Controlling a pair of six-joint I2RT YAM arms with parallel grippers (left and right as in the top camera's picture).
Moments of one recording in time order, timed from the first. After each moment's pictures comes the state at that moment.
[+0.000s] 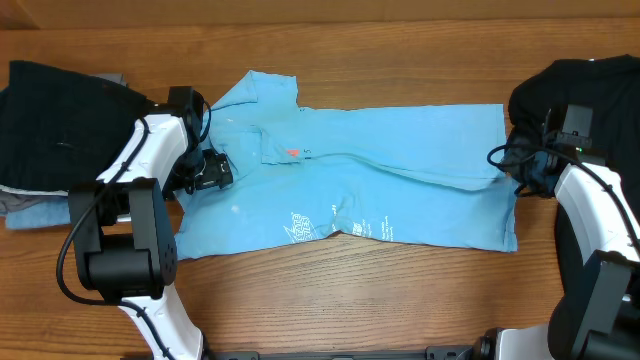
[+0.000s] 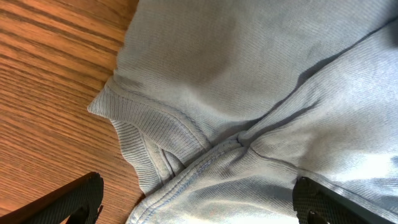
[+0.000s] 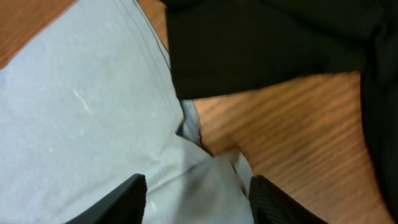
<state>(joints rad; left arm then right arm) 0.02 2.00 1.38 -1.01 -0.14 -0.33 -0.25 1.61 1.05 -0.58 0.02 0.38</state>
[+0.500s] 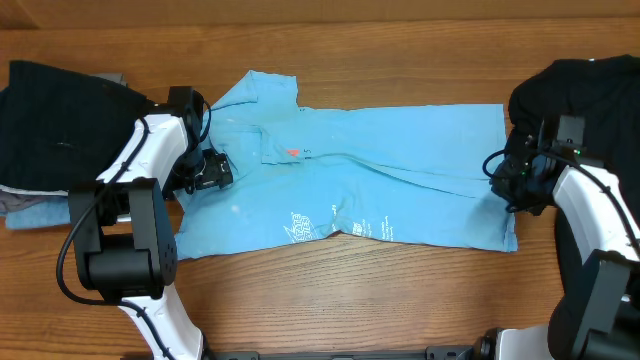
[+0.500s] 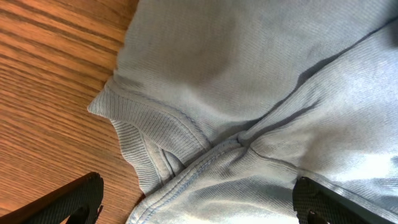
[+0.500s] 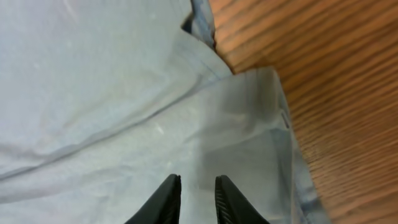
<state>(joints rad) 0.02 2.00 1.38 -1.01 -0.14 -0.33 -0.25 1.61 1.02 -0.75 -0.13 0.39</state>
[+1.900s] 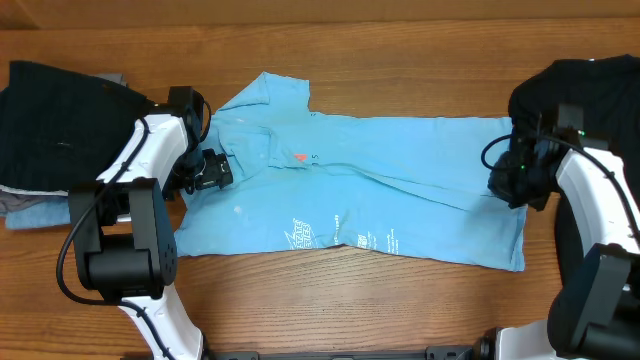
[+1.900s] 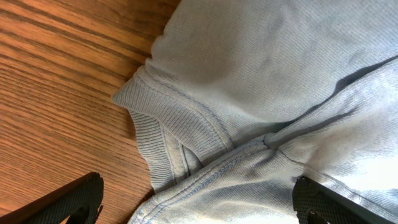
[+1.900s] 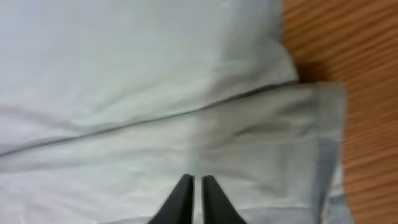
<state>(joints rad) 0.02 2.00 1.38 -1.01 -0.14 -0.33 -0.22 1.66 1.17 -0.99 -0.17 0.26</state>
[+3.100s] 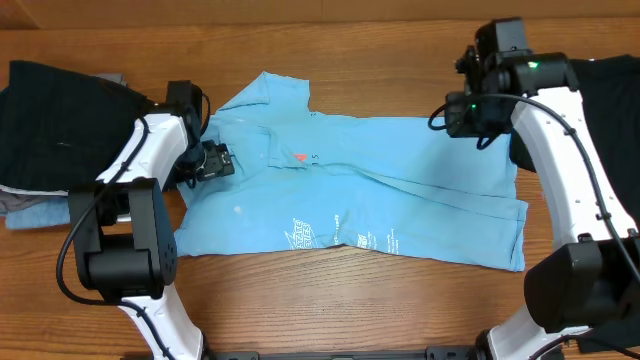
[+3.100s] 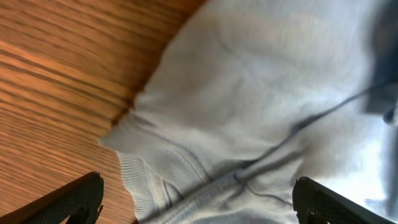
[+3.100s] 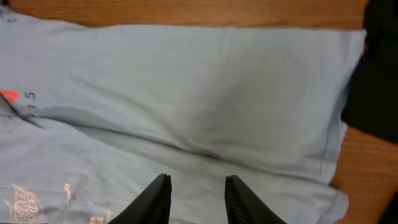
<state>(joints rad) 0.02 2.00 1.39 -0.92 -0.12 -0.33 0.08 1.80 1.72 -1.23 -0.06 0.09</state>
